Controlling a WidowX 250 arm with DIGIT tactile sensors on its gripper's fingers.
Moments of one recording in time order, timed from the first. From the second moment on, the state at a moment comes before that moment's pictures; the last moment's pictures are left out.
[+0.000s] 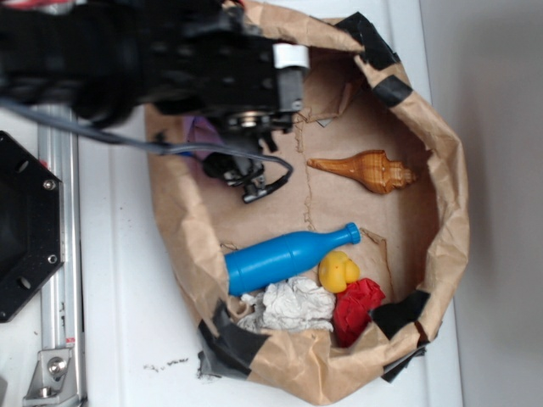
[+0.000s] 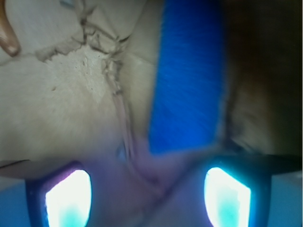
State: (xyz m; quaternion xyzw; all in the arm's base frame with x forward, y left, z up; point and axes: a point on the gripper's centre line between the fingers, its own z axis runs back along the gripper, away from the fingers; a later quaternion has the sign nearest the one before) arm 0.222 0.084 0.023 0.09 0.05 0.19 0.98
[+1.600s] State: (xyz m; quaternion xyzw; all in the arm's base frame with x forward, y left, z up) arm 0.225 0.091 0.049 0.08 0.02 0.26 0.96
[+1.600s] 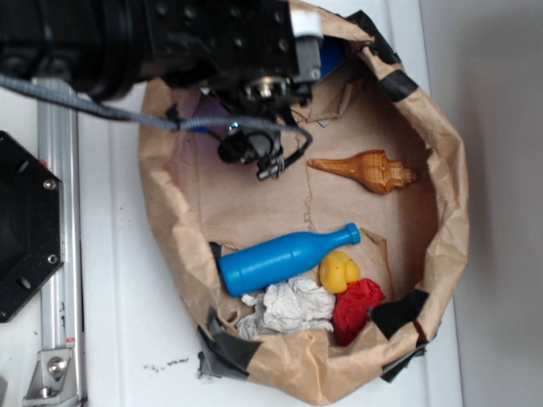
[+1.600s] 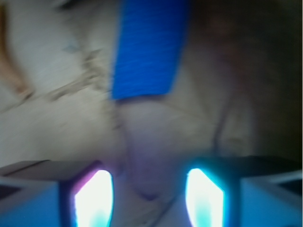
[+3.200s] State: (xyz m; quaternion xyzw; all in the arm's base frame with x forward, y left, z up) arm 0.273 0.110 0.028 0.12 0.00 0.22 0.97
